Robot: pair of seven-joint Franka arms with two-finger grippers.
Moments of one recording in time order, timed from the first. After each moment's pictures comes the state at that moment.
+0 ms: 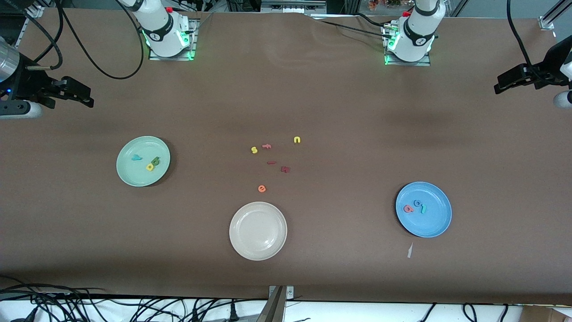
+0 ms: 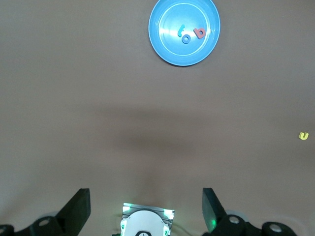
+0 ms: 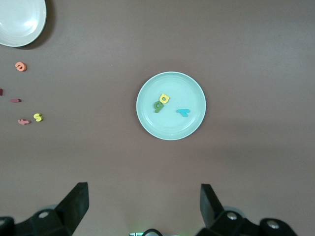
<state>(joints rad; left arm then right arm) 0.00 0.01 0.02 -1.49 0.00 1.32 -0.12 0.20 0.02 -0.16 -1.59 0.02 1.52 0.00</state>
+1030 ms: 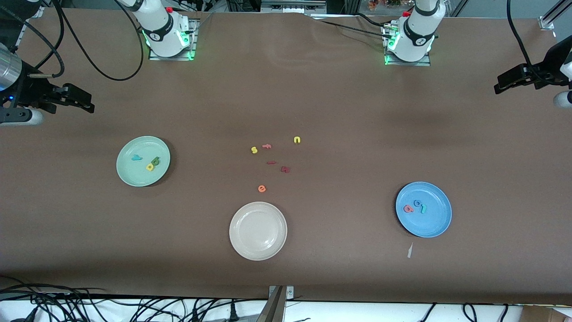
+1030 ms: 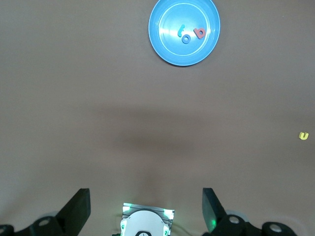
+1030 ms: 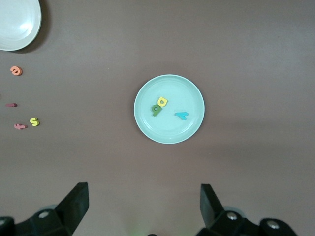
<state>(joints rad) 0.00 0.01 0.02 -1.49 0.00 1.32 -0.12 0.20 0.04 -0.17 -1.59 0.02 1.55 0.01</state>
